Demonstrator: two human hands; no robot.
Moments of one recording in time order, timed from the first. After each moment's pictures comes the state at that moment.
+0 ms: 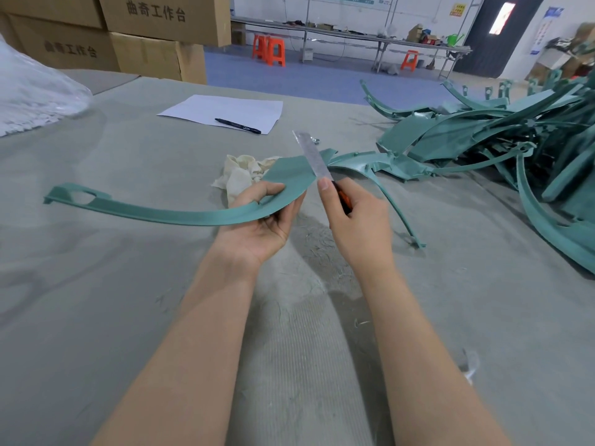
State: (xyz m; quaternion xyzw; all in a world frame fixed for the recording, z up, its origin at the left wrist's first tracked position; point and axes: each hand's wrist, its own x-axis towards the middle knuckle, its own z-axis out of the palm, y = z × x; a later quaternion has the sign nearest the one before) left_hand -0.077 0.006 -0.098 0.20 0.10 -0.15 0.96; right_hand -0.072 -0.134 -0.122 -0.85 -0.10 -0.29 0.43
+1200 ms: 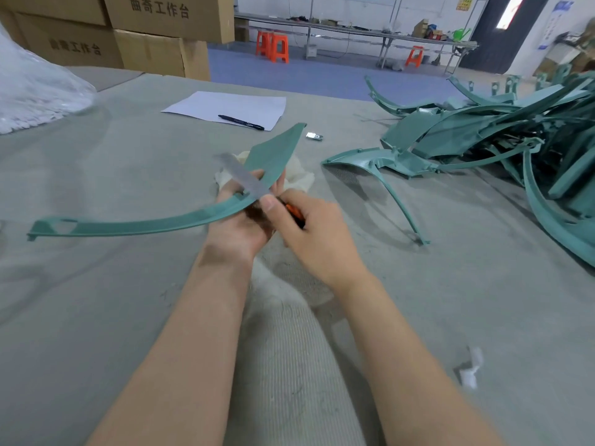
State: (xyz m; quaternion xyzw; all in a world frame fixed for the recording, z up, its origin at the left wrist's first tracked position) left_hand -0.075 0.013 -0.102 0.19 0.08 -0.03 0.98; right_hand -0.095 -0.096 -0.118 -0.84 -0.22 -0.15 0.46
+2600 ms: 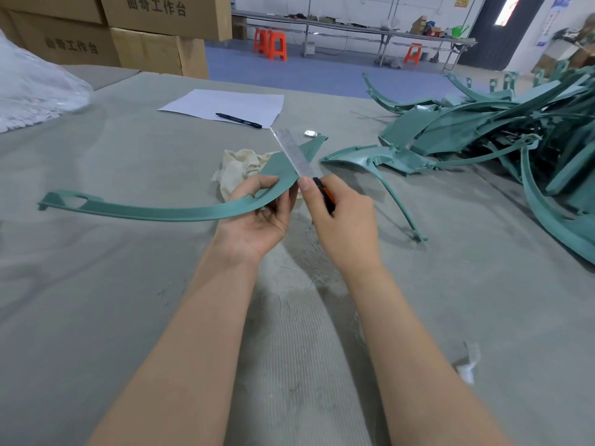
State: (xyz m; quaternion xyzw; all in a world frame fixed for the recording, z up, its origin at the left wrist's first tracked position) left_hand -0.078 0.007 -0.100 0.18 0.11 -0.12 0.97; right_hand -0.079 -0.118 -0.124 -0.86 -0.10 -0.26 0.43
